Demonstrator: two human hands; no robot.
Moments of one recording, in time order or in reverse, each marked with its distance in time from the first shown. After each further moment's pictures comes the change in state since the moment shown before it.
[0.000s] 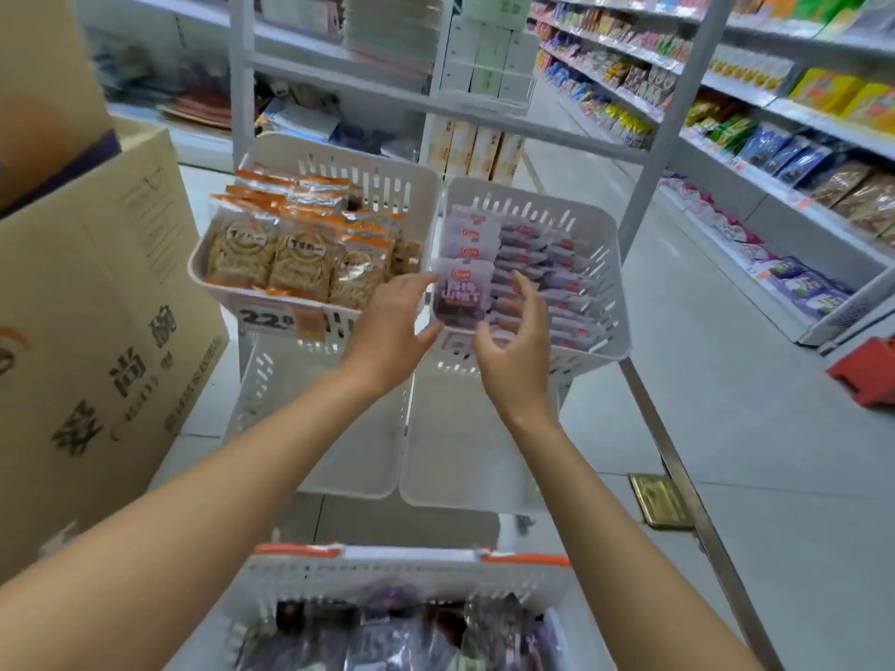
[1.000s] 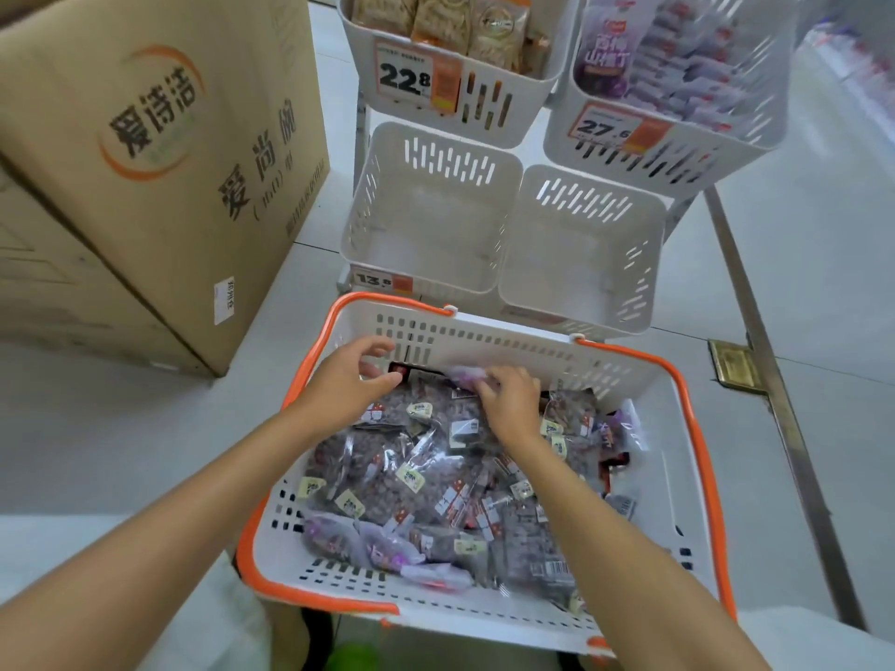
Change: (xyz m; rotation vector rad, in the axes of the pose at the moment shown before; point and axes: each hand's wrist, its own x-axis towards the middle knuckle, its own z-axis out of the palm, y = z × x) left_hand -0.332 -0.078 -0.031 -0.262 -0.247 -0.663; right_hand -0.291 0.114 0.051 -0.443 -0.532 0.262
